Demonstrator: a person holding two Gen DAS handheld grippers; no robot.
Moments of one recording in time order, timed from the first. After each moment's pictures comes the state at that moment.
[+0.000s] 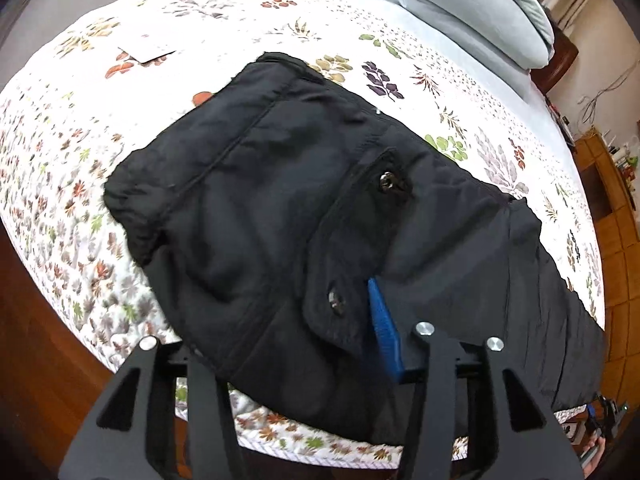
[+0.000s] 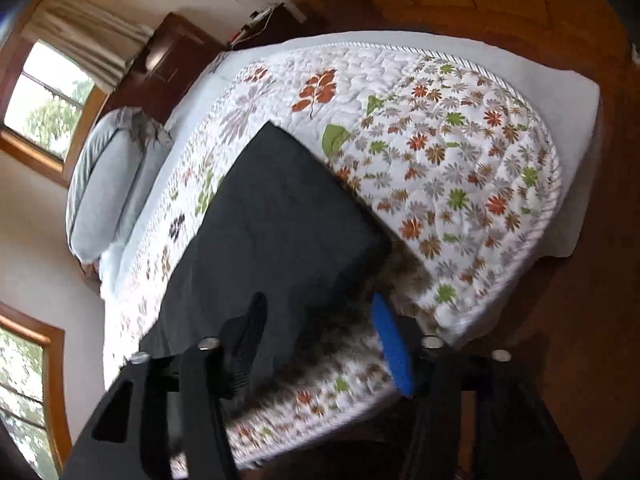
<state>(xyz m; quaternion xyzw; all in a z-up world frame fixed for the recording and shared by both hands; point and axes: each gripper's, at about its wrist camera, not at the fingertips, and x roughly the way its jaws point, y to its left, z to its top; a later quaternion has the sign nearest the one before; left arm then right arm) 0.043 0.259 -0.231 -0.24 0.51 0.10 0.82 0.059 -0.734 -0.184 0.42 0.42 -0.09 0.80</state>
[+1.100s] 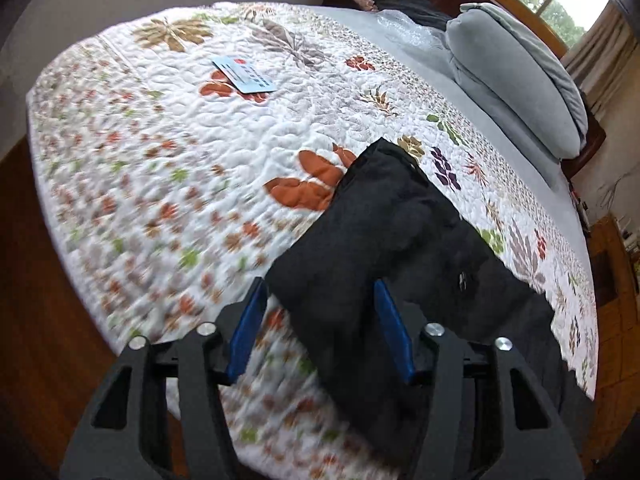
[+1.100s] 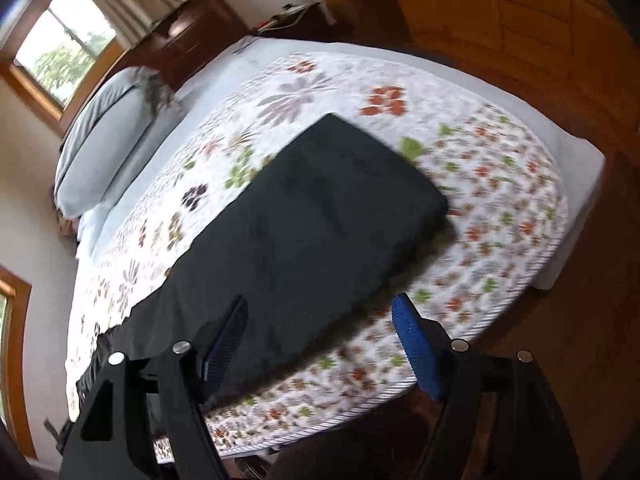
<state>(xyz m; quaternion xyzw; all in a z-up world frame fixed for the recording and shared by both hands) 0.031 0.317 -0.226 -0.31 0.41 0.19 0.83 0.074 -0.642 -0.123 0.30 0.44 -0.09 0.84</state>
